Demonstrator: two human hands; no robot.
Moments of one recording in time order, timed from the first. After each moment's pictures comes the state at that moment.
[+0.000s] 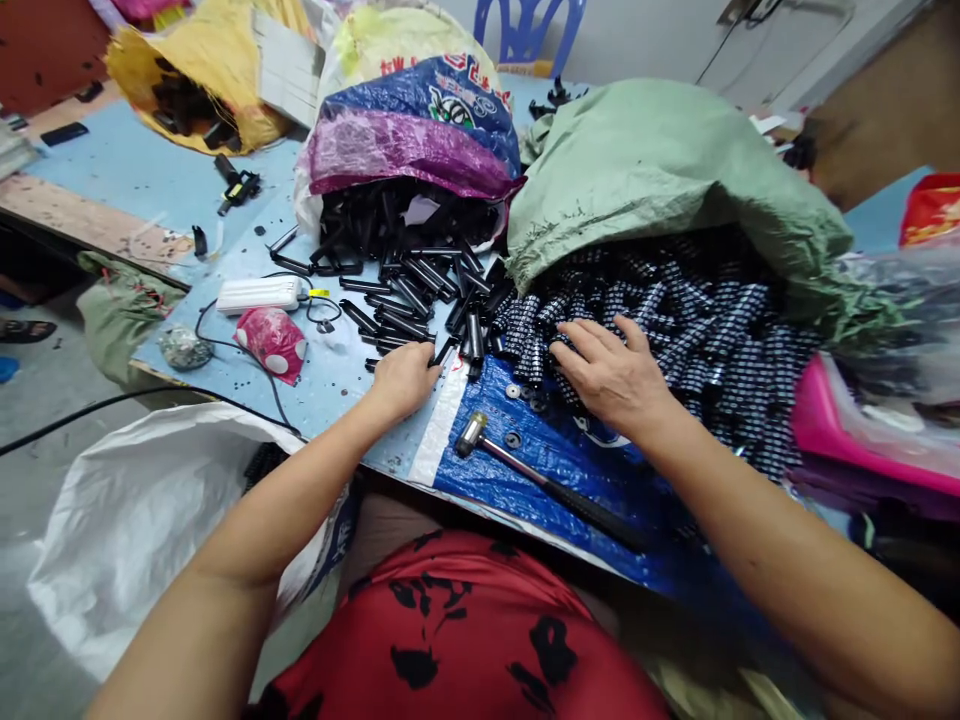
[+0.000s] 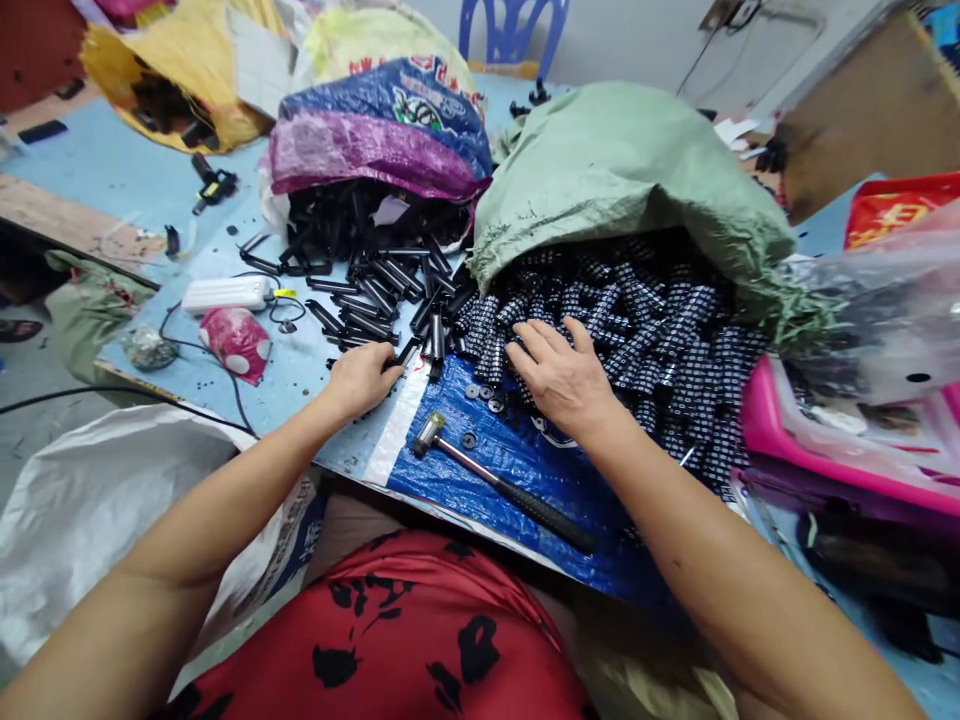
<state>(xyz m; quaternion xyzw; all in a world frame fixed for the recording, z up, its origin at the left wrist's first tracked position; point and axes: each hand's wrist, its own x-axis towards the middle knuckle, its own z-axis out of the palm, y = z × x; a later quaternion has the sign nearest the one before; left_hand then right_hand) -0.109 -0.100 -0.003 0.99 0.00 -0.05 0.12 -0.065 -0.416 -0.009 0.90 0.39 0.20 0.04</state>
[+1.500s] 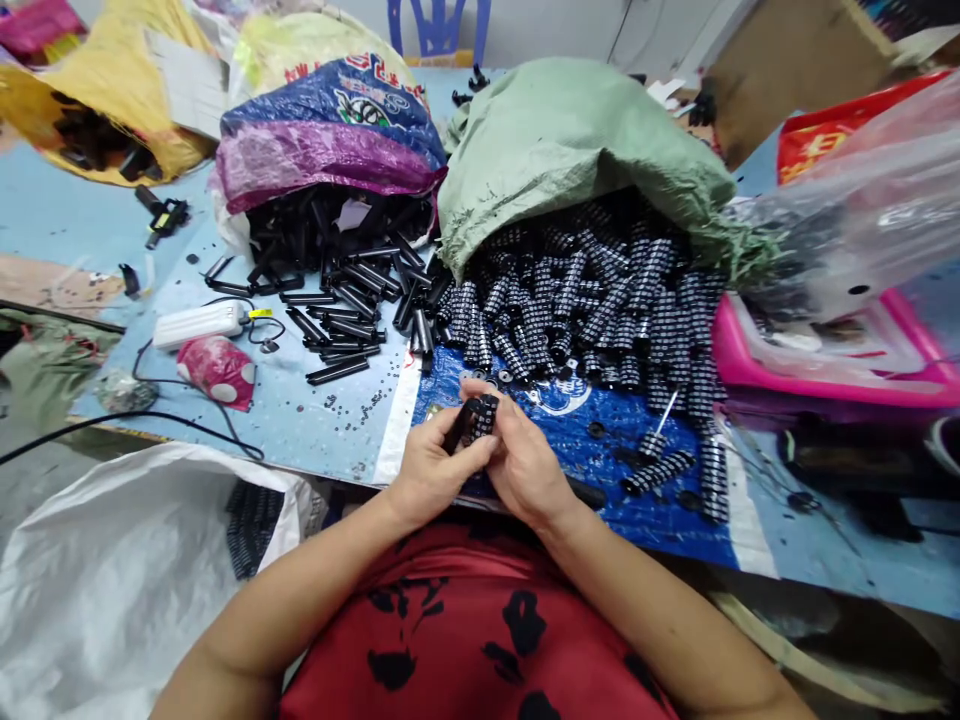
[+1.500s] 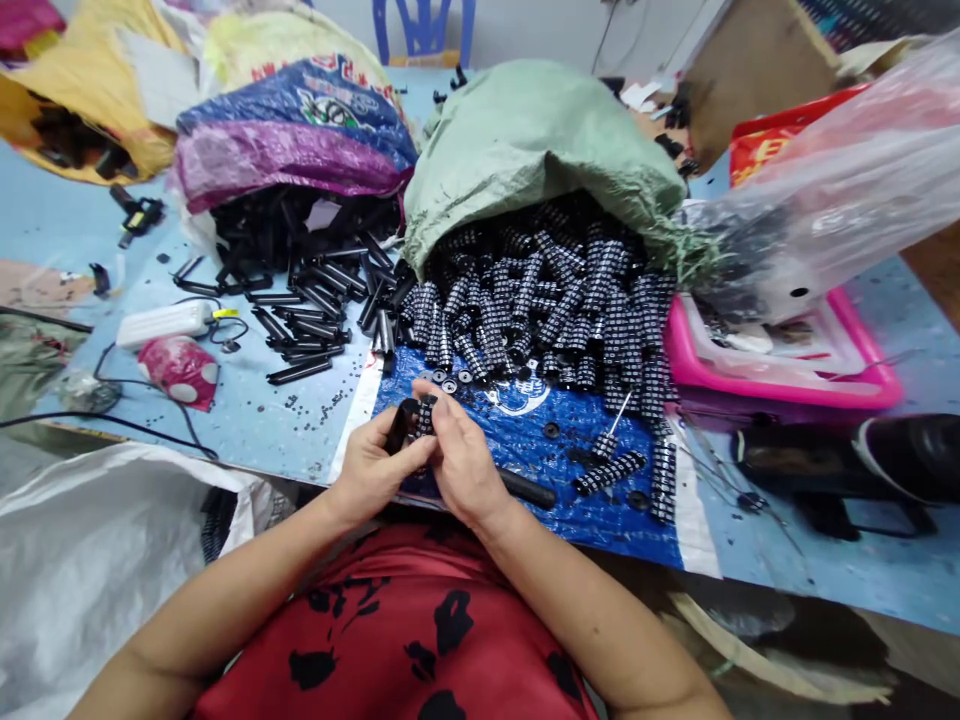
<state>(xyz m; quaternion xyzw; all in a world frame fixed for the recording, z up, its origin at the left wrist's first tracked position) -0.210 -0.202 0.000 0.73 0.00 -0.07 0.68 -0.204 -0.337 -0.013 0.59 -0.01 -0.08 -0.81</state>
